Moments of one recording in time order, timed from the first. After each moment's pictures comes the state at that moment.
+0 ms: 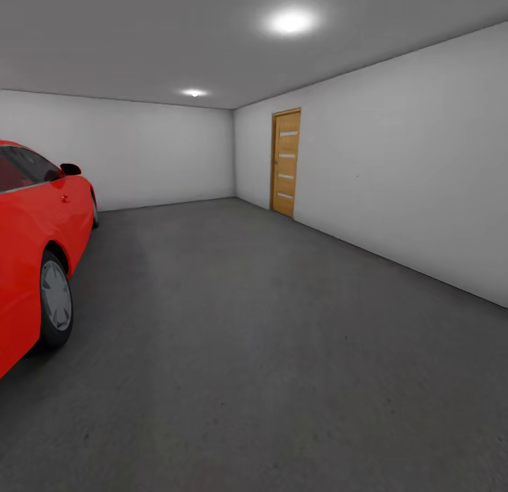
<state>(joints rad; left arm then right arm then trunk) 0.00 0.01 0.00 -0.03 0.00 -0.01 0.00 0.00 0.00 0.15 0.00 -0.01 0.00 0.00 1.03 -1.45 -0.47</state>
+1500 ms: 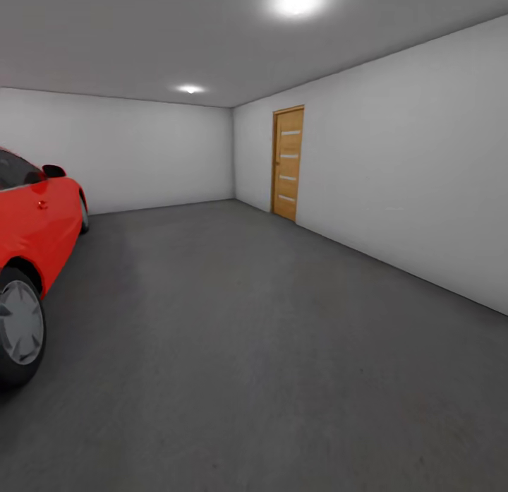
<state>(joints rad) 0.00 0.02 0.01 -0.03 0.01 0.00 0.00 0.00 0.00 0.56 0.00 -0.01 0.00 0.00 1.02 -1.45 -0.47</state>
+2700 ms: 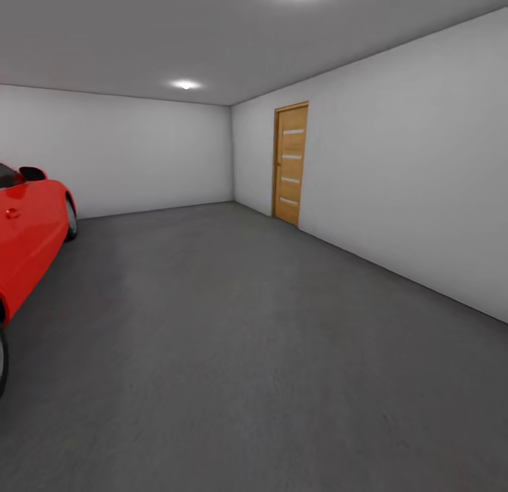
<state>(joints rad) 0.00 0.02 0.01 -0.03 0.02 -0.01 0.00 0.00 0.00 0.57 0.00 0.01 -0.01 0.00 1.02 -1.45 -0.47</state>
